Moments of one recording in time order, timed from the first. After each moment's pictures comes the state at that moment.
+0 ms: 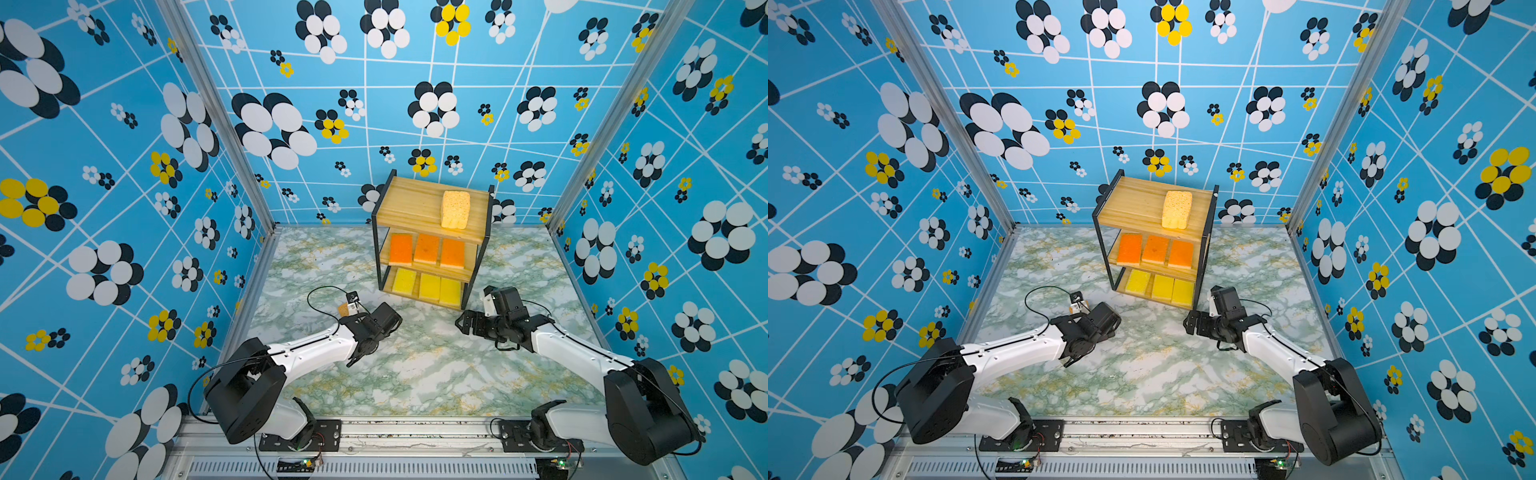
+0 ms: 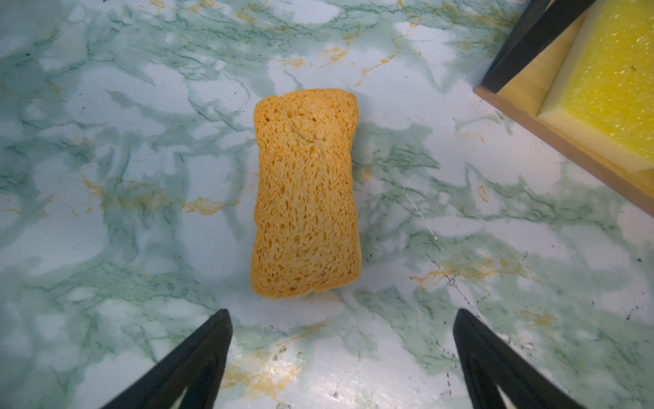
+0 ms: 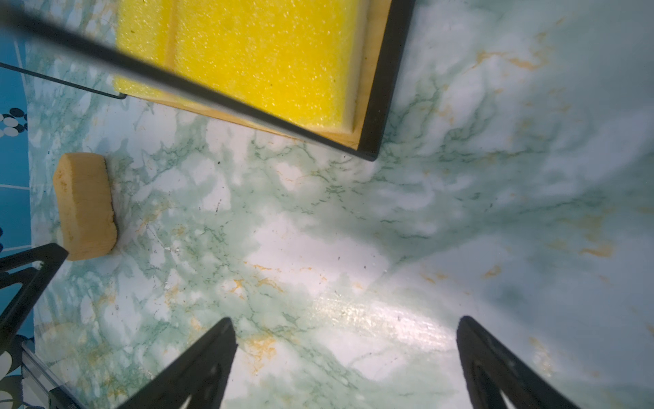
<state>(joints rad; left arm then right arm) -0.78 1.45 0.78 -0.53 -0.54 -1.05 0.34 1.31 0.62 -0.28 -0.22 0.49</state>
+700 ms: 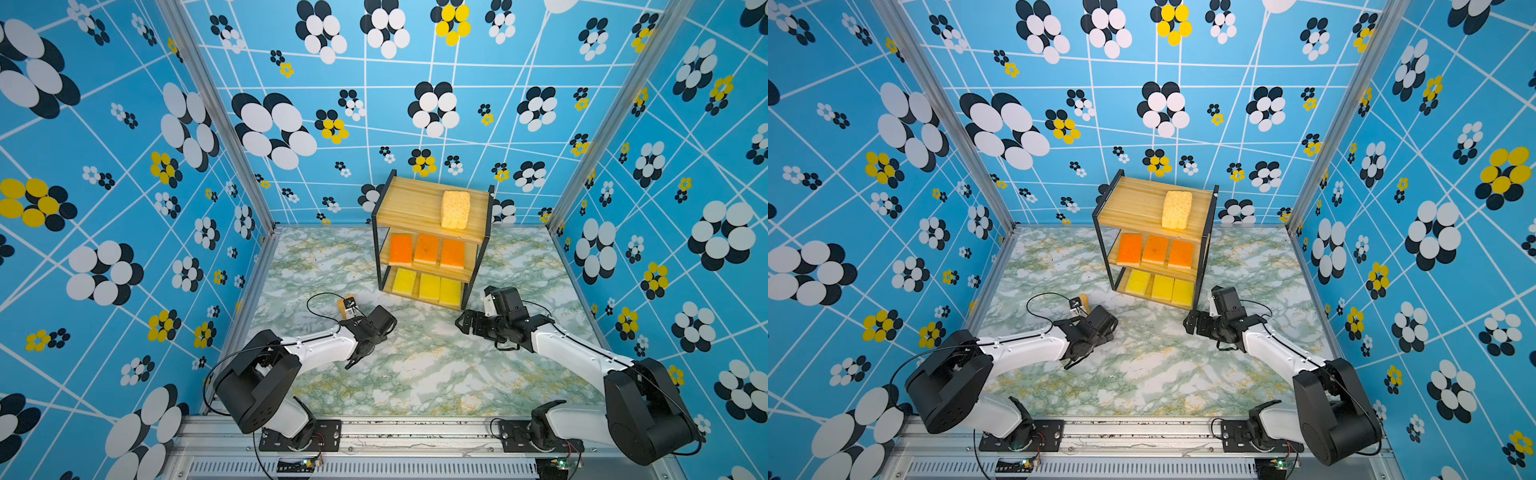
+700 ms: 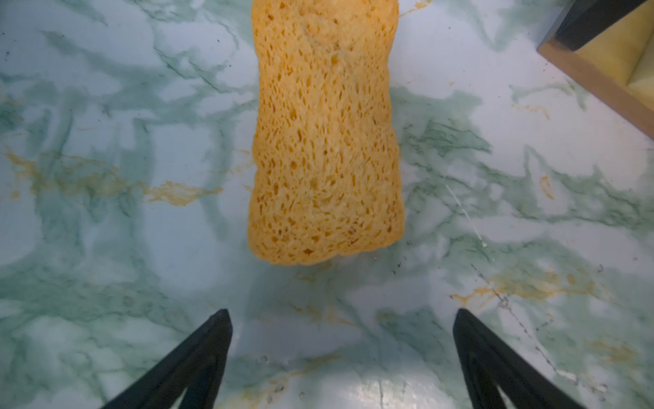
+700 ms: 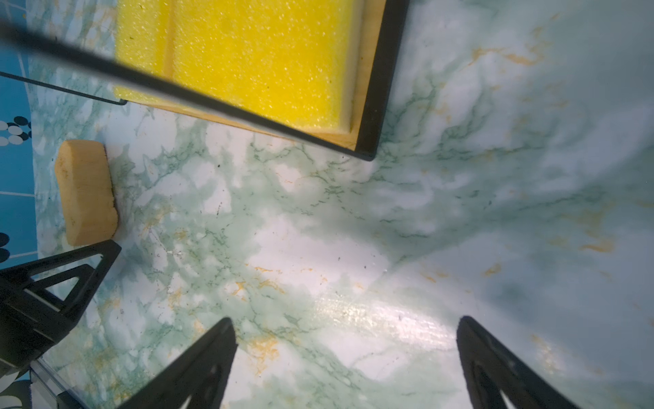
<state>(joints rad) -0.73 1.50 0.69 -0.40 -0.49 -1.03 0.34 1.31 0.62 -0.28 -0.22 0.51</state>
